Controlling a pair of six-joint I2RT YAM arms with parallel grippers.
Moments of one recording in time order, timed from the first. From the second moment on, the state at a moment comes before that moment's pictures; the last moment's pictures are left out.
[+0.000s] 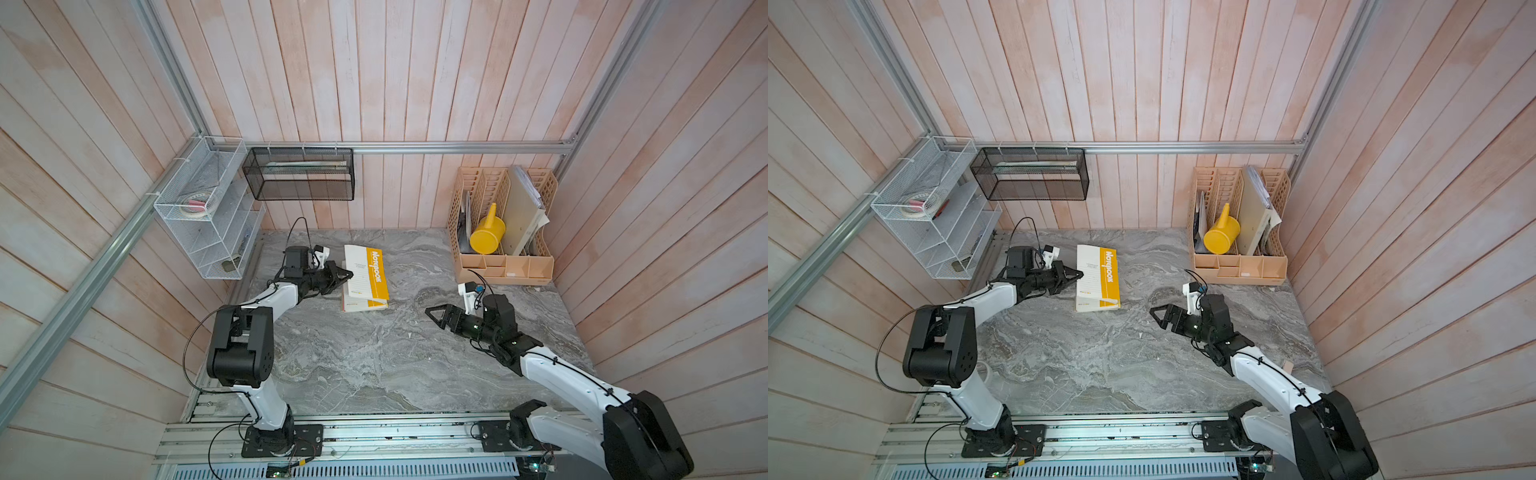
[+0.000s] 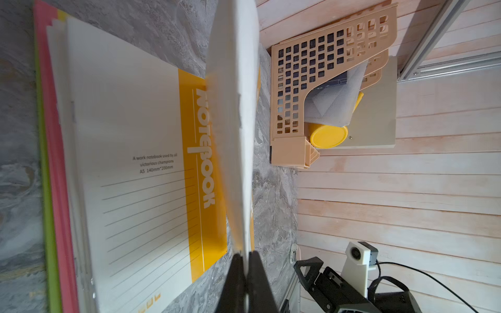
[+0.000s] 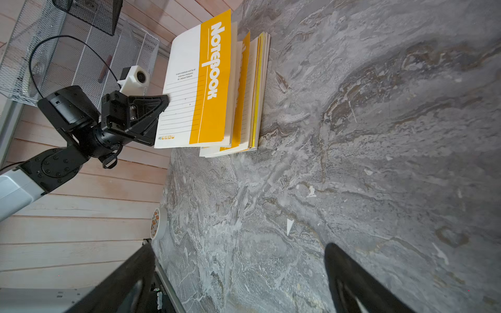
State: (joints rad) left arm -0.07 1.76 1.07 0.01 0.86 -0.74; right arm 0.42 1.11 0.47 0.16 -0.47 0.79
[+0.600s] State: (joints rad) left arm -0.05 1.89 1.11 0.01 0.86 -0.71; right arm 0.42 1.10 0.45 0.16 -0.47 0.79
